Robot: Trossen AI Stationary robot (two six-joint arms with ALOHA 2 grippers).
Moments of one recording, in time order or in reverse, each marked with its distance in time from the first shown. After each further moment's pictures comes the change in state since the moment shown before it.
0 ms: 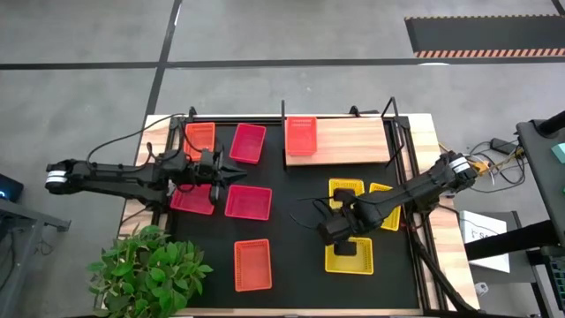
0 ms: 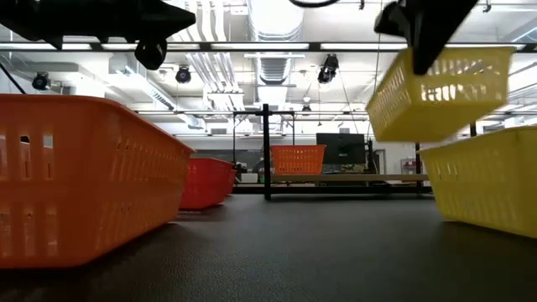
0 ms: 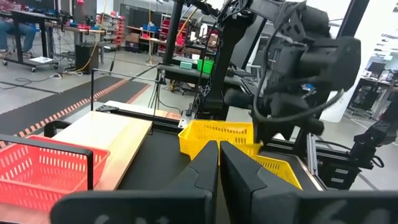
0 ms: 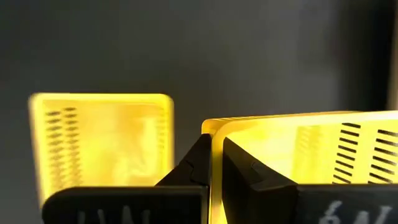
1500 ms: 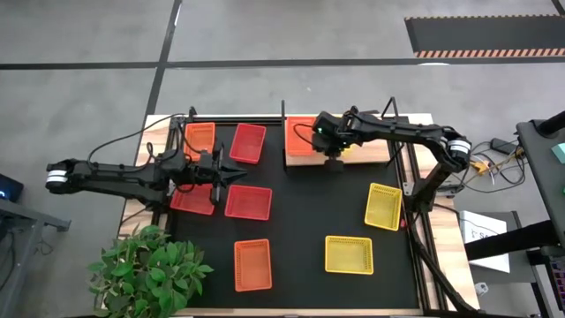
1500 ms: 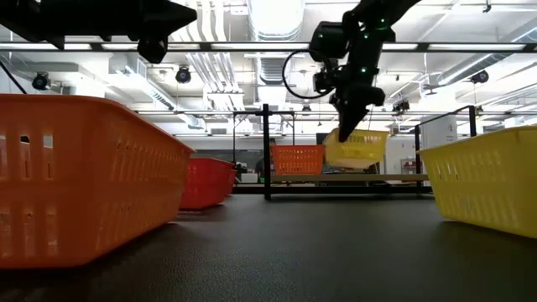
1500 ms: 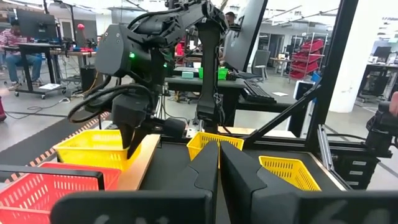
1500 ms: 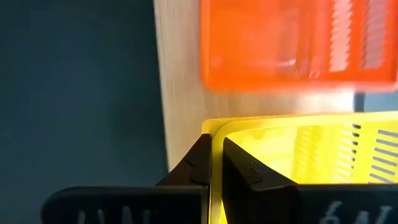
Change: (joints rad) left arm 0.000 0.014 -0.004 0.050 -0.001 0.124; right arm -0.820 -0.032 -0.188 0.384 -0.101 -0.850
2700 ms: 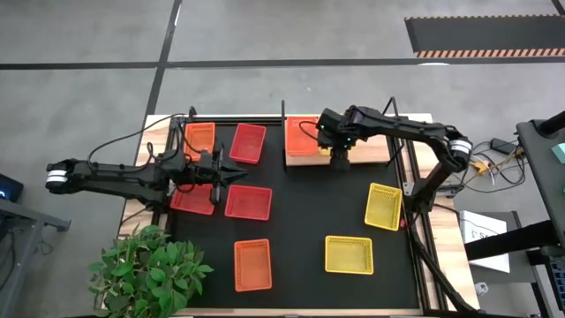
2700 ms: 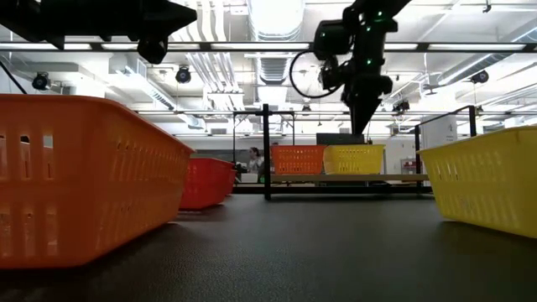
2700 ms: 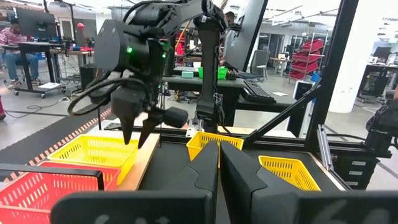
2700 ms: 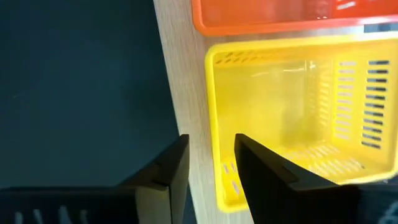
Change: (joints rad) left arm 0.000 0.001 0.000 -0.001 0.000 -0.006; right arm -0.018 -0.008 0.074 -0.216 0.003 0.101
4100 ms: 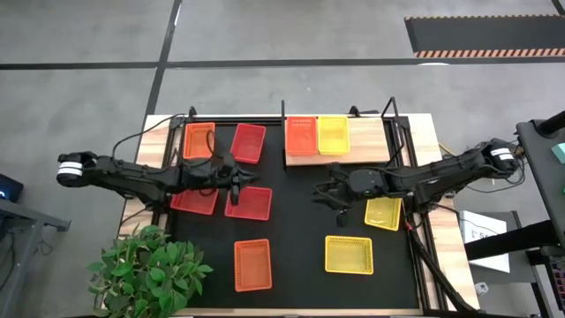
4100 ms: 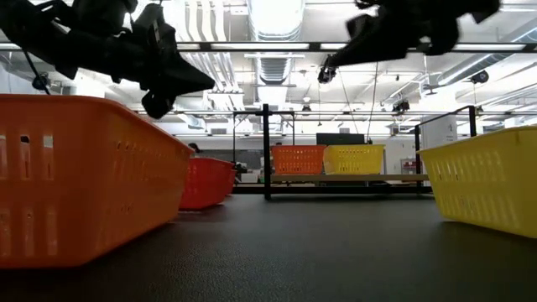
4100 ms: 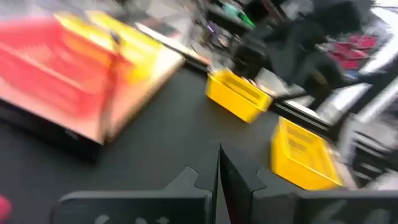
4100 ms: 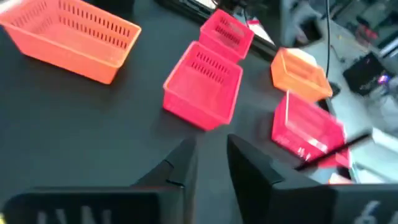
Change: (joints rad) left arm 0.002 0.275 -0.050 0.079 -0.120 -0.319; right arm 0.572 -0.425 -0.634 1.069 0.022 -0.069
